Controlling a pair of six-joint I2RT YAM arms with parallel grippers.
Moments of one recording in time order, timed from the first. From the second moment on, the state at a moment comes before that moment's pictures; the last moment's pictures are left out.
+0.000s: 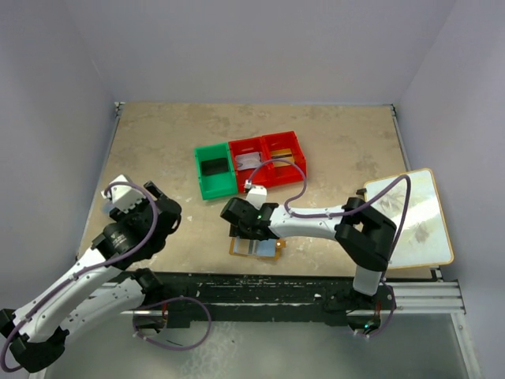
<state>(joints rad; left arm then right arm) -0.77 0.69 0.81 -0.98 -1.07 -1.16 1.12 1.80 1.14 -0.46 0.42 1.11</state>
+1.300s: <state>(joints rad) -0.77 0.67 0.81 -0.95 -1.04 -1.14 1.12 1.78 1.07 -0.37 0.39 1.10</state>
